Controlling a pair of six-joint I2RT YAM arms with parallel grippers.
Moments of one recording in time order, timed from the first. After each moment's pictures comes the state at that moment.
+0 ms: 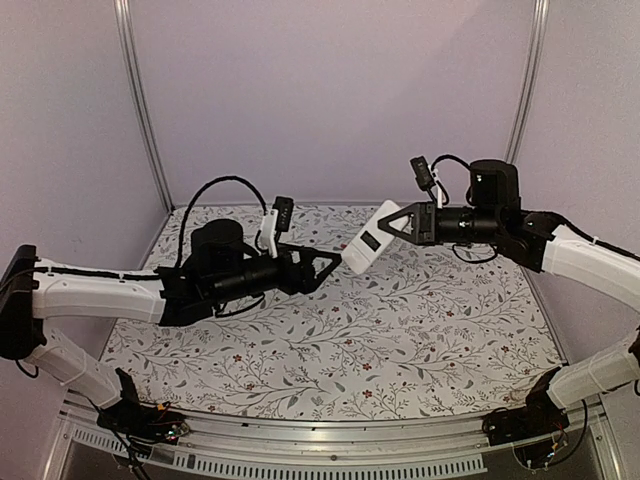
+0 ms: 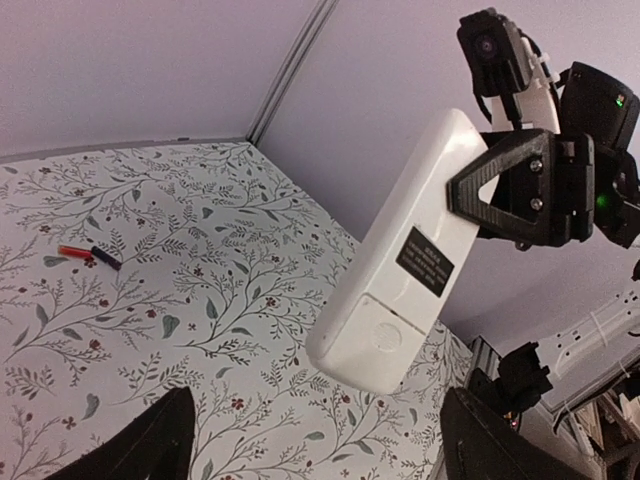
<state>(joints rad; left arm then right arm) -0.98 1.38 0.79 0.44 0.00 -0.52 0.64 1.29 1.06 -0.09 -0.54 0.48</state>
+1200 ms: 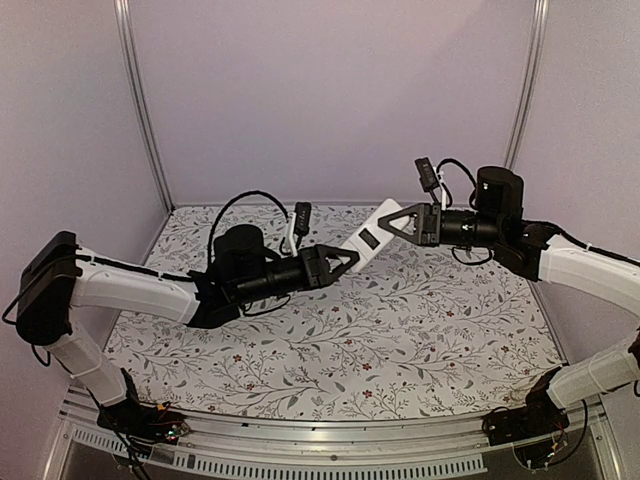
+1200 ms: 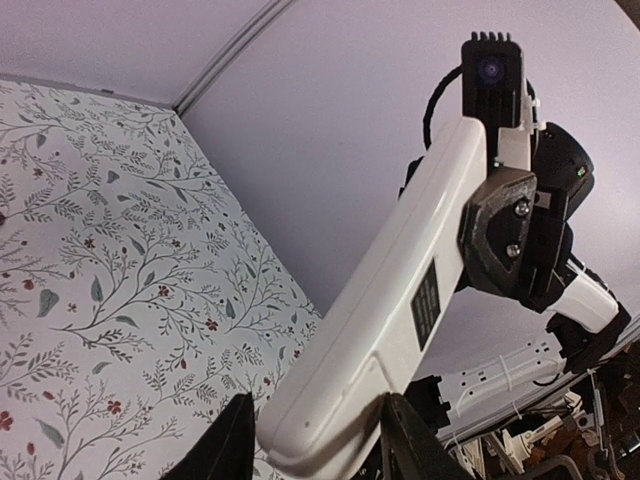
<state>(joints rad) -0.98 1.60 0.85 0.72 0.15 -0.84 0.62 1.28 0.96 0.16 -0.66 0.58</state>
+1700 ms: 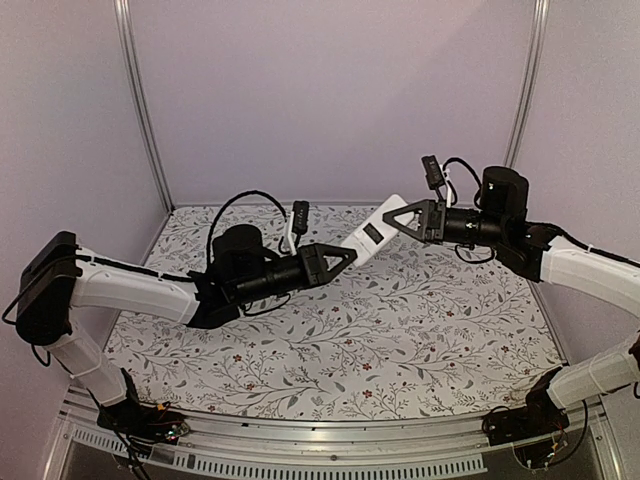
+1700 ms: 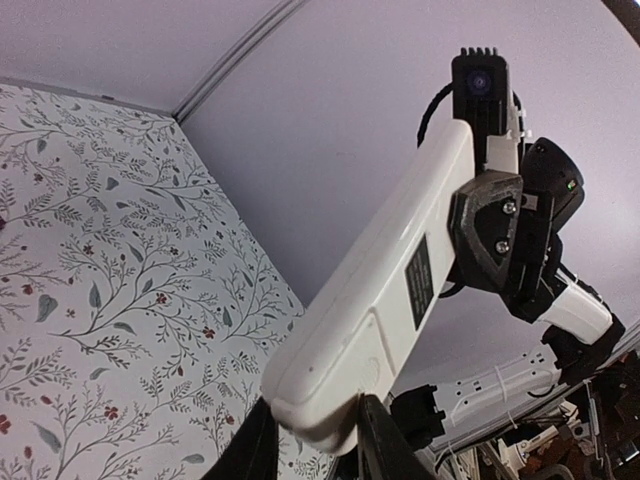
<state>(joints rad) -0.98 1.60 0.85 0.74 0.13 -0.85 0.59 1.27 0.93 0.20 -0.66 0.62</state>
